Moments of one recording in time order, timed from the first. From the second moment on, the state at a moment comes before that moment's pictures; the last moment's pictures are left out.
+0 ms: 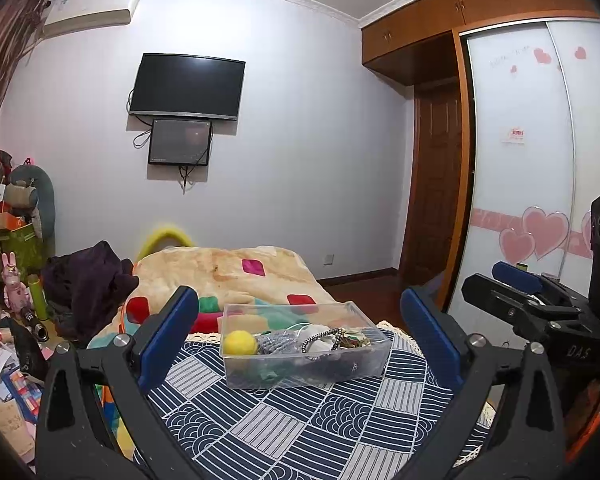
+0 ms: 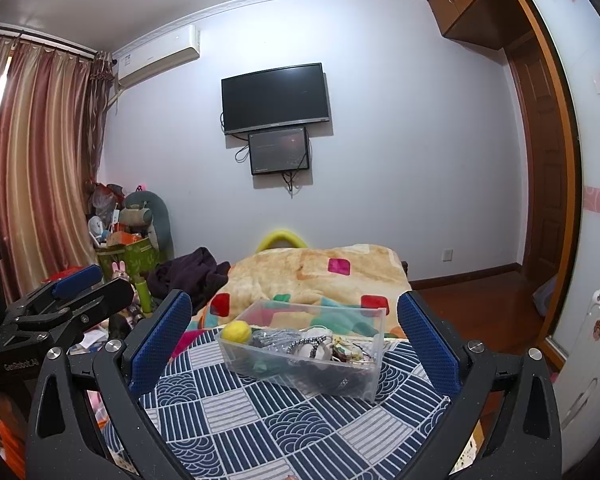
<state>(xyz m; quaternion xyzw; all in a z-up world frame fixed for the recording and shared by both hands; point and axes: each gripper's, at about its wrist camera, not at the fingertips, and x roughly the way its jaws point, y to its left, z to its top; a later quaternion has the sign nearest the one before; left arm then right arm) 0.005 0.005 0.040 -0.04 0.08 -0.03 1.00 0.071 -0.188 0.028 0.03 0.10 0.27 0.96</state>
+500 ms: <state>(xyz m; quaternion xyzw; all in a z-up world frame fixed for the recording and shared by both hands) 0.007 0.006 0.038 -0.04 0.09 -0.03 1.00 0.070 -0.189 0.029 0.03 0.10 0.27 0.96</state>
